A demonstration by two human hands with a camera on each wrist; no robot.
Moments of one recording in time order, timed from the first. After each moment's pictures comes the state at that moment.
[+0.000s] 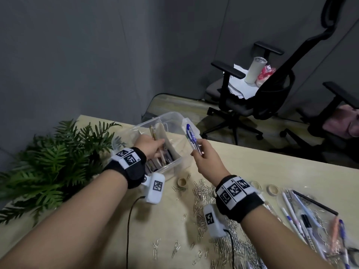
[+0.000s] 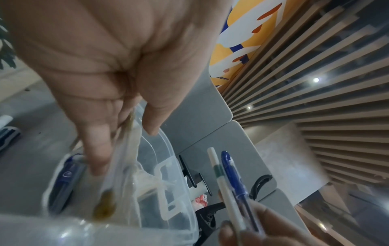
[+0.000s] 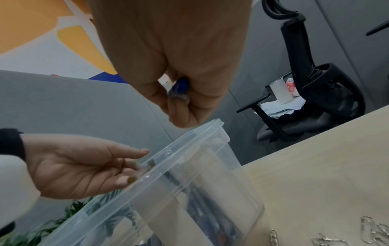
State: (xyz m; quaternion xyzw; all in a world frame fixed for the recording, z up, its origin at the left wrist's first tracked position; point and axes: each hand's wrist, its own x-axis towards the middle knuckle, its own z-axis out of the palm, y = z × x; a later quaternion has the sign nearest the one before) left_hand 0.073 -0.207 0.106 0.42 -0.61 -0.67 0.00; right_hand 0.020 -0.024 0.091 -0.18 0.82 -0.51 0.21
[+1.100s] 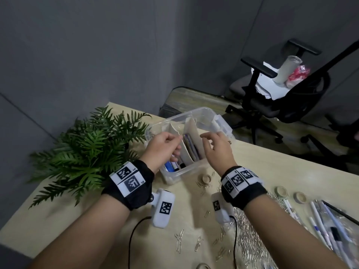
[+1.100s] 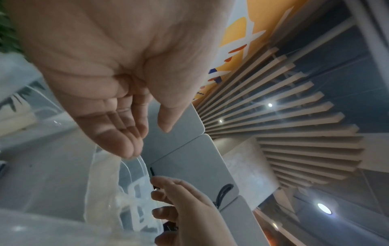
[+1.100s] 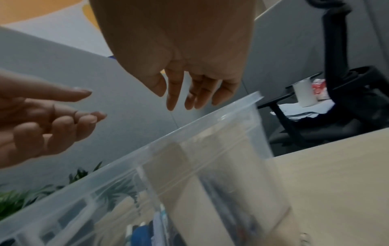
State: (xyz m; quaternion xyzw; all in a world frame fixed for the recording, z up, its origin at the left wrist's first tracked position) left_hand 0.146 -0.222 0.121 0.33 -0.67 -0.66 0.08; right_hand 0.030 -0.087 0.080 -0.28 0.89 -0.36 0.08
